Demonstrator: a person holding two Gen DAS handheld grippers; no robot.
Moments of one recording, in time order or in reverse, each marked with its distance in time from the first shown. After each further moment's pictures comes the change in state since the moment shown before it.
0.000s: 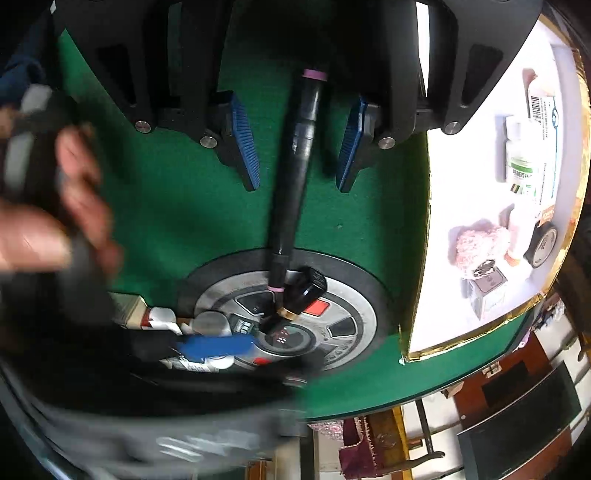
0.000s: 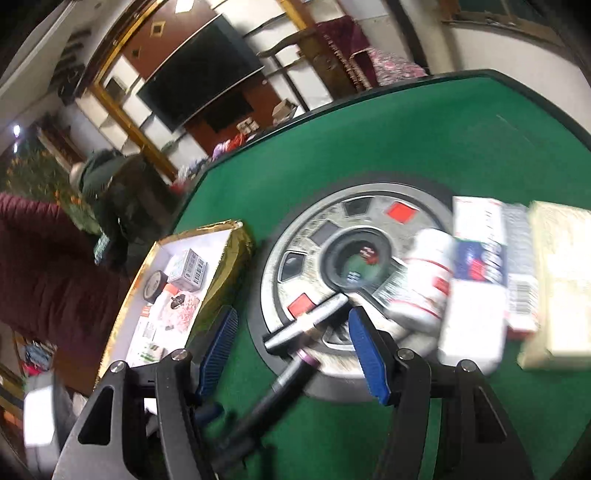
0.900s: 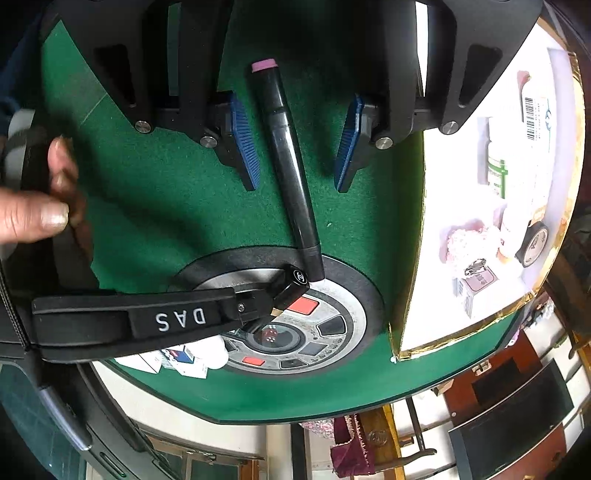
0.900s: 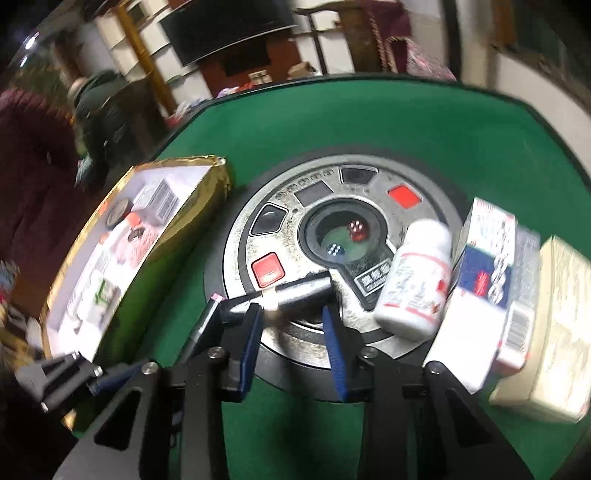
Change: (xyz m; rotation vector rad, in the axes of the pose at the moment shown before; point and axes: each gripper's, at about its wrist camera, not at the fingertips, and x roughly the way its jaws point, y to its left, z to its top) left arm 0.001 0.005 0.000 -0.015 -0.015 0.050; right arm 0.020 -0.008 -0.019 -0.189 0.149 -0.118
